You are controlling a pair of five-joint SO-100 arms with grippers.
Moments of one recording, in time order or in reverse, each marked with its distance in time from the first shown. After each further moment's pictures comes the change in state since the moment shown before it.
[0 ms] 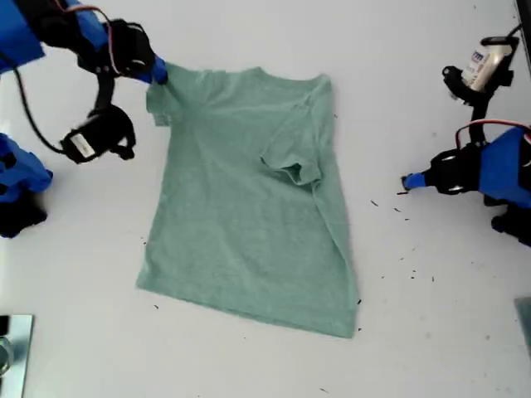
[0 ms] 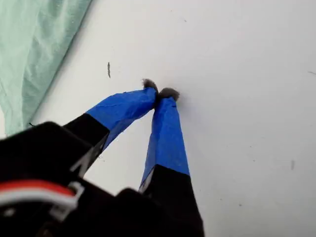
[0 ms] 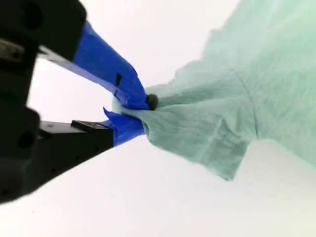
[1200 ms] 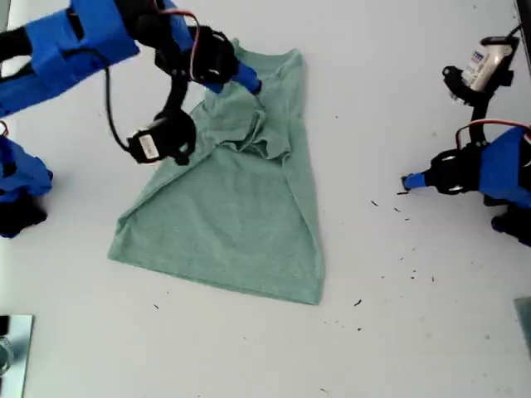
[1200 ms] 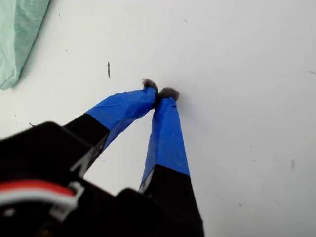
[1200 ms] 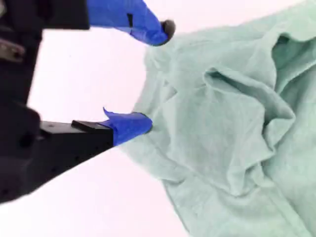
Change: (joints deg) arm 0 13.3 -39.1 -48.9 14.6 -0.6; arm 1 0.0 0.0 0.4 0.0 0.0
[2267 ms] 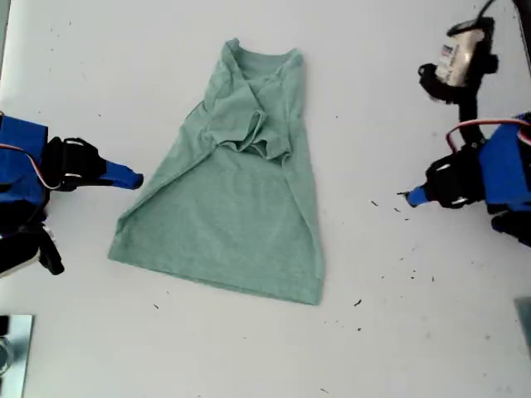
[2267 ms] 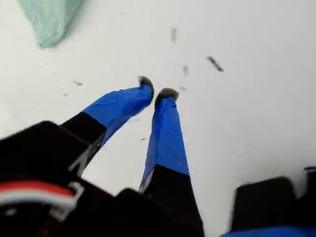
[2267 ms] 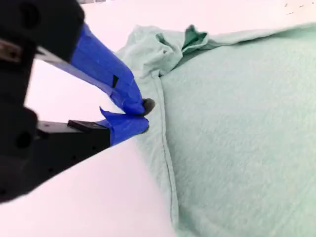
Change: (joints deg) arm 0 23.3 112.3 111.6 -17.5 -33.6; arm 1 -14.9 -50.8 -48.4 10.0 8.3
